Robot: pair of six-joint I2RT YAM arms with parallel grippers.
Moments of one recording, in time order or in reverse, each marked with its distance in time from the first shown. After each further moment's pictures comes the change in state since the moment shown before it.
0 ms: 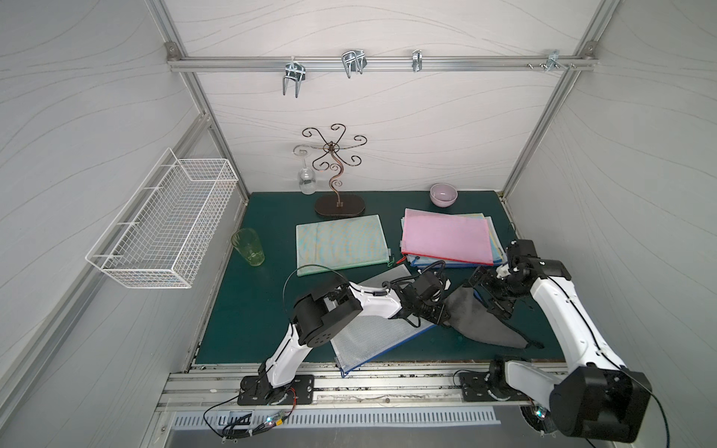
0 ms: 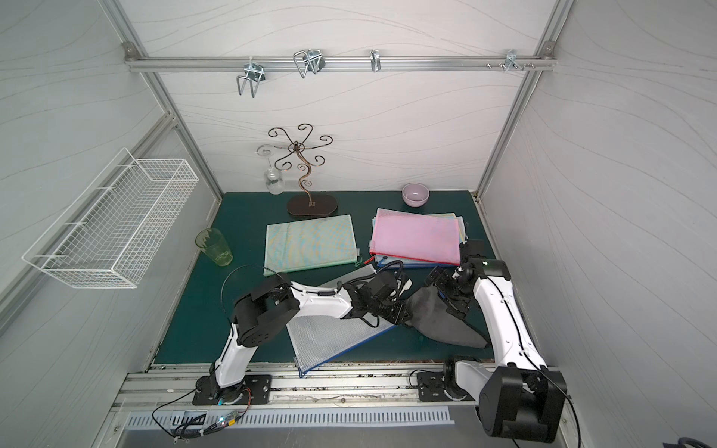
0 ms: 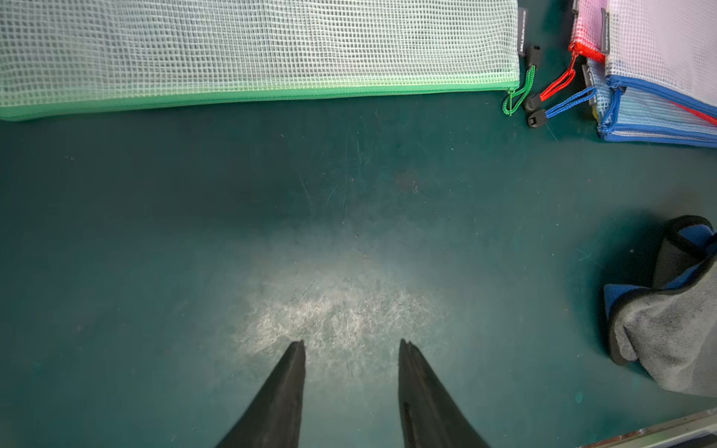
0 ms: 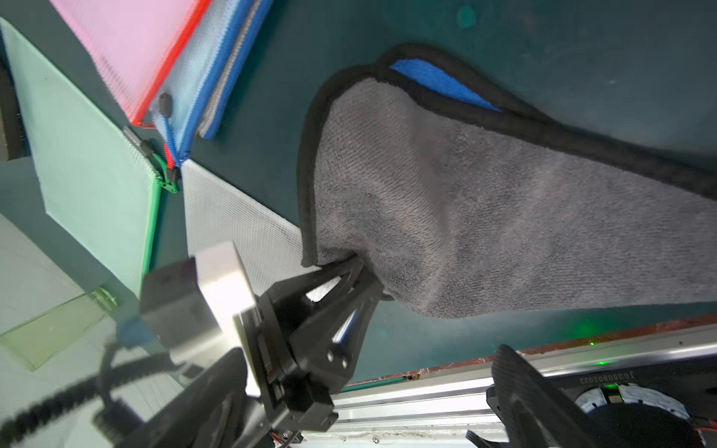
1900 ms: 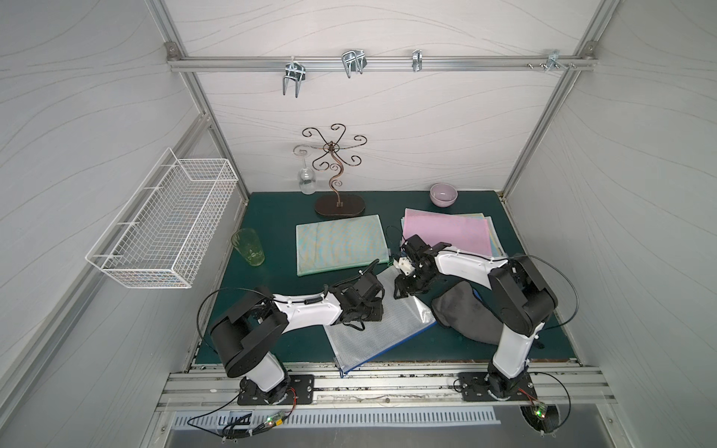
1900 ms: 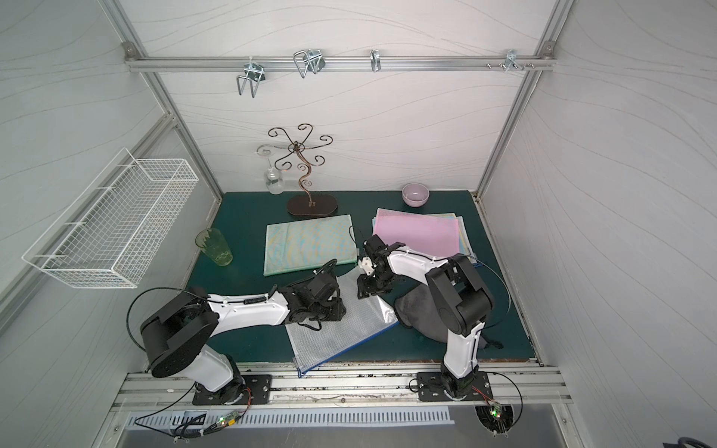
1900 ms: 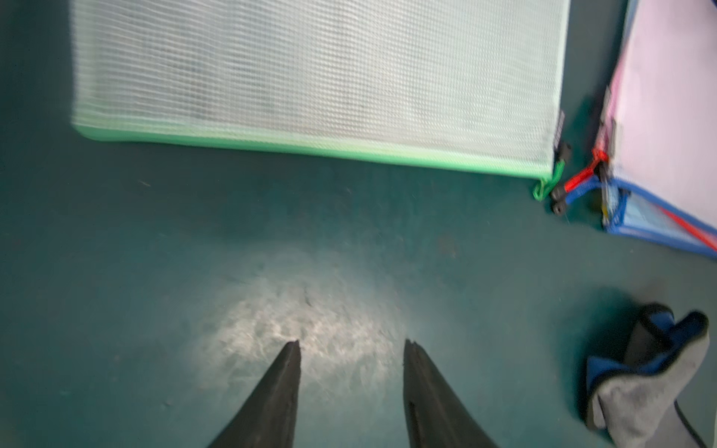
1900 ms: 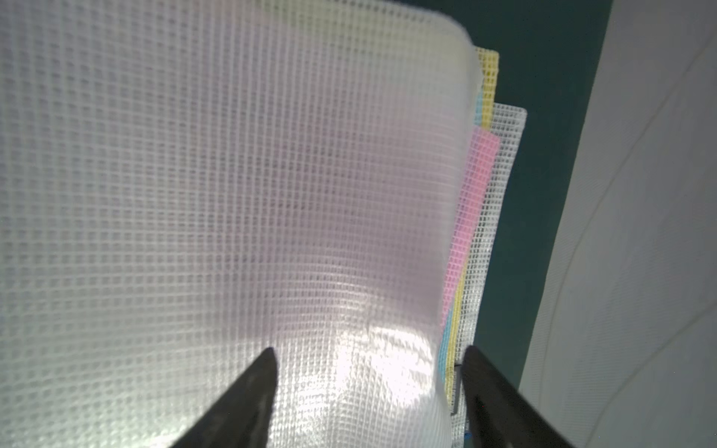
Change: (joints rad) left arm 0.215 -0.508 -0.547 -0.222 -0.251 -0.236; right arm 0.681 0.720 0.201 0.475 -0.052 -0.376
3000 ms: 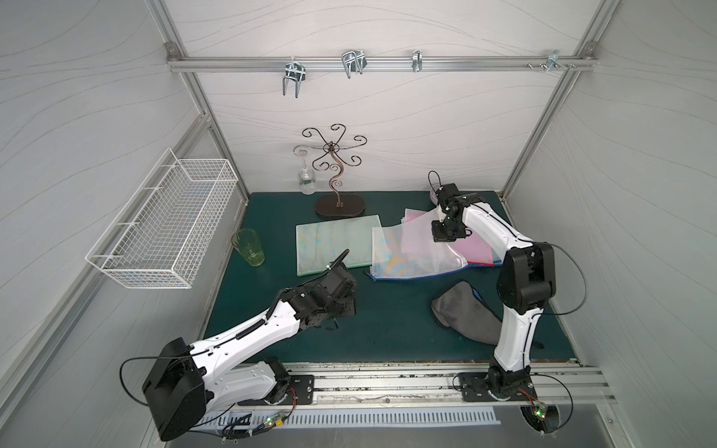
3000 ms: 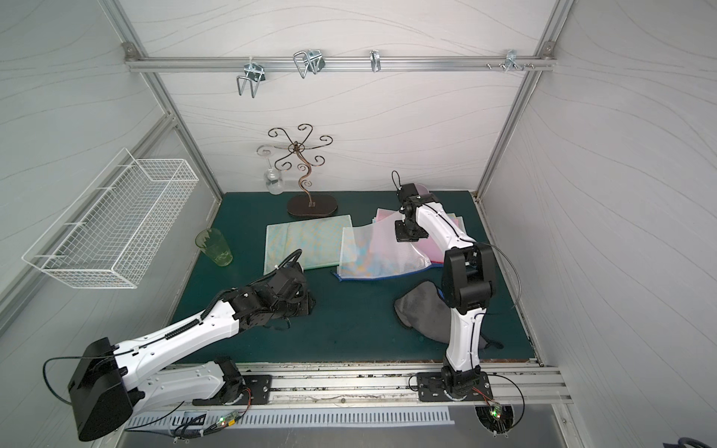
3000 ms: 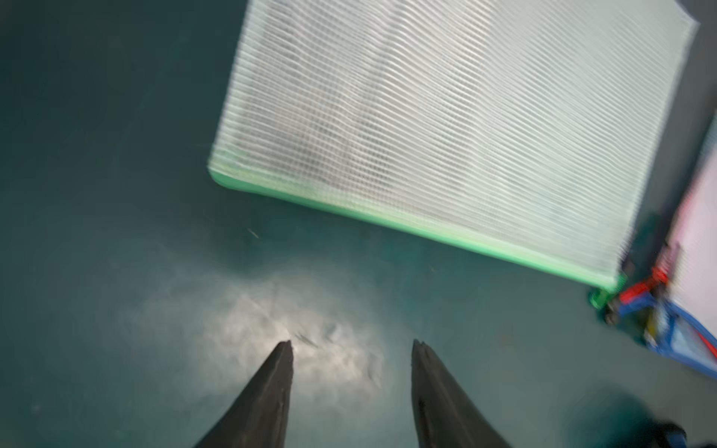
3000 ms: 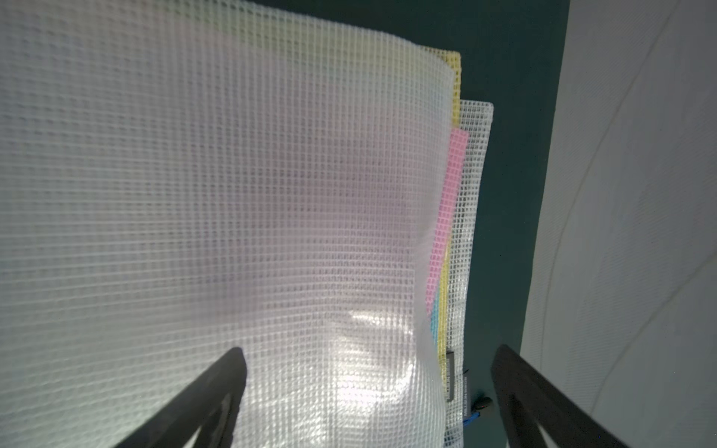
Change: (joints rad) left arm 0.089 -0.459 0.019 -0.454 -0.154 0.016; right arm -0.364 0.179 0.634 -0.363 0.519 -0.098
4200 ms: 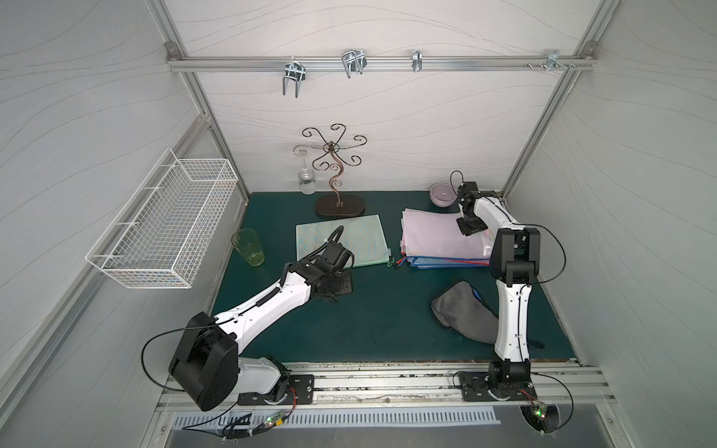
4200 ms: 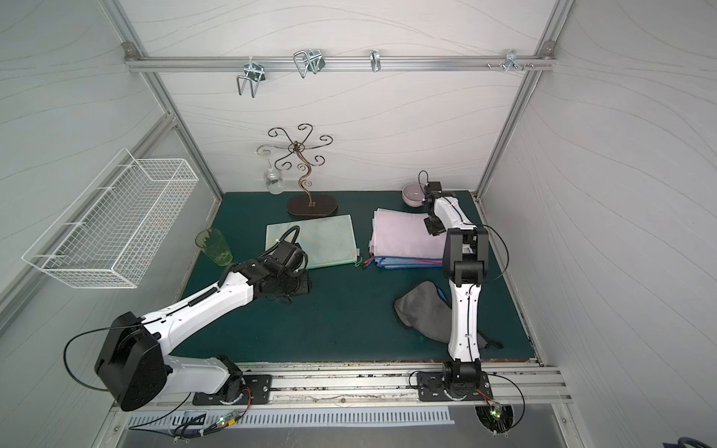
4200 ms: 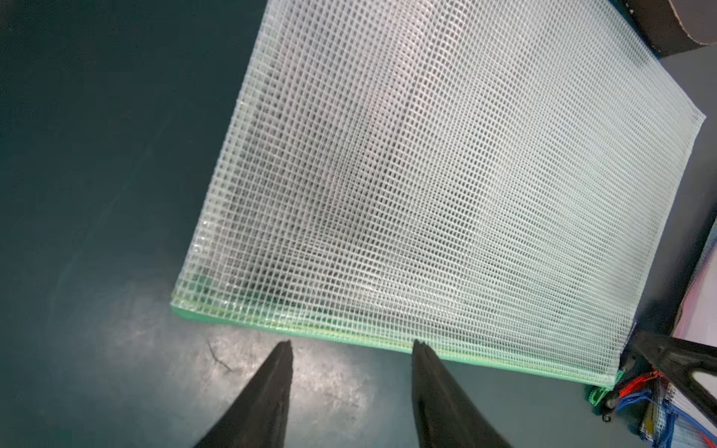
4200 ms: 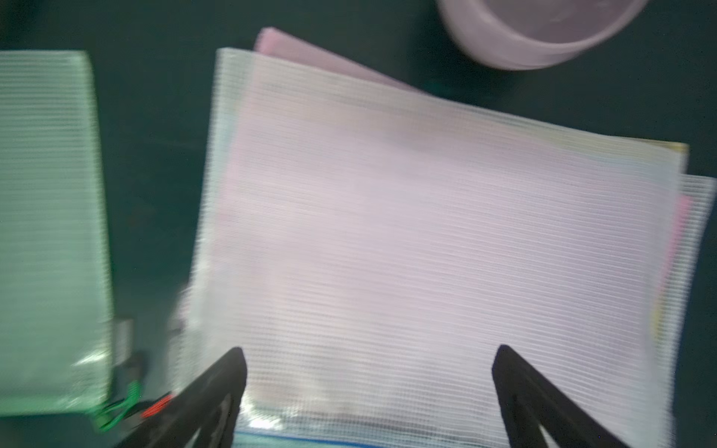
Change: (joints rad) left arm 0.195 0.215 0.187 -0.064 0.069 0.135; right arm -0.209 0.329 0.266 0.055 0.291 -0.369
